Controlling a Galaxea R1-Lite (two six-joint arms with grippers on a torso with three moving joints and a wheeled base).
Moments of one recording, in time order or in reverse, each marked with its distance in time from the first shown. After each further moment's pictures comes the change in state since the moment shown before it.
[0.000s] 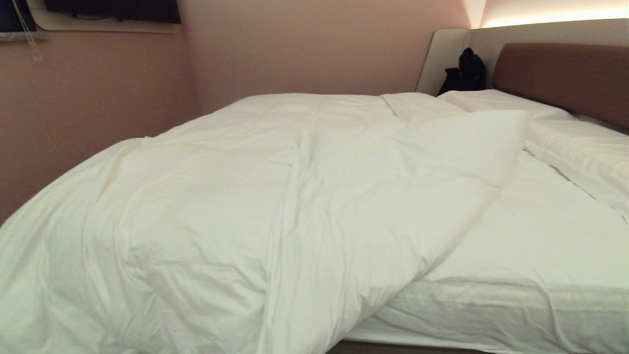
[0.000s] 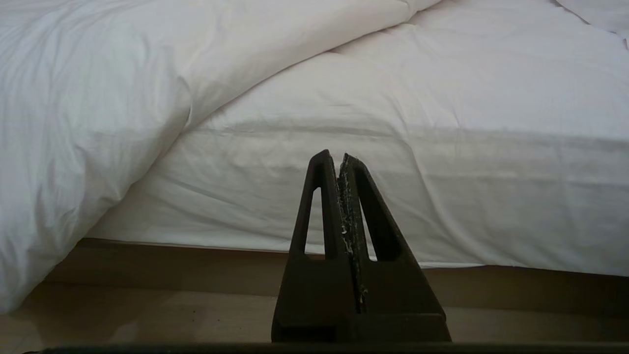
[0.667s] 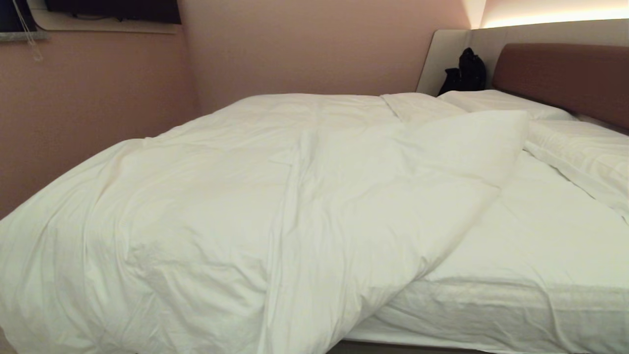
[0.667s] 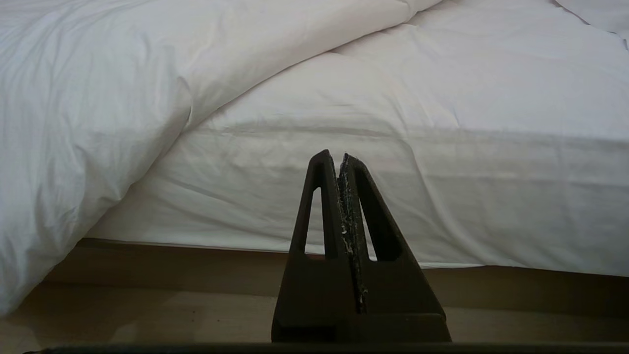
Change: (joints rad) left arm -0.063 -0.144 0.041 0.010 -0.172 -0.254; right arm -0.001 0.000 0.000 0.000 0.000 0.000
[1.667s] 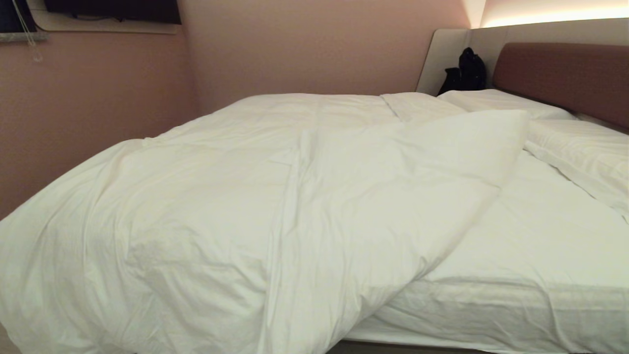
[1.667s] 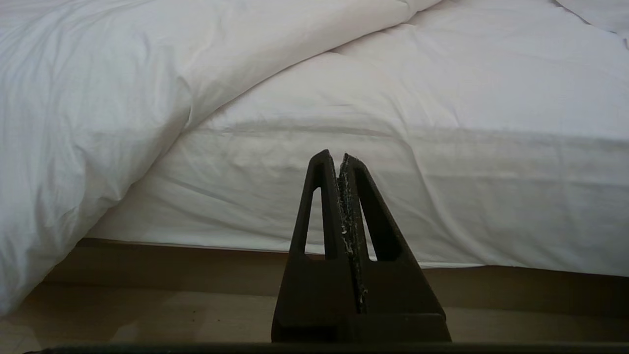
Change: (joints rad) left arm -0.551 -0.233 -0.214 -0.125 -0.227 -0.544; right arm 0.000 0.000 0.000 0.000 0.000 0.000
